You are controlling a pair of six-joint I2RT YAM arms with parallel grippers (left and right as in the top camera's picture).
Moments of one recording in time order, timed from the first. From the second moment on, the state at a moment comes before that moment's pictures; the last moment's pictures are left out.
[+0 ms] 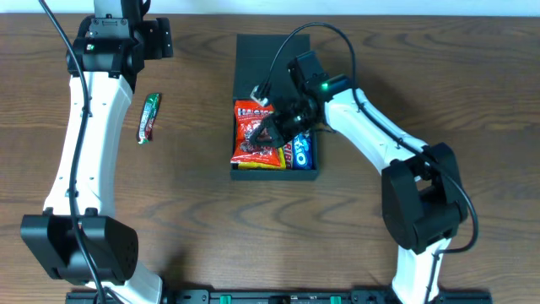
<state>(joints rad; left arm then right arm) -0.03 1.77 1.77 -0.77 -0.22 -0.04 0.47 2.05 1.56 -0.80 -0.85 -0.13</state>
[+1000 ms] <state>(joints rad) -0.03 1.77 1.77 -0.77 -0.22 -0.04 0.44 2.06 1.61 -0.67 -0.82 -0.17</state>
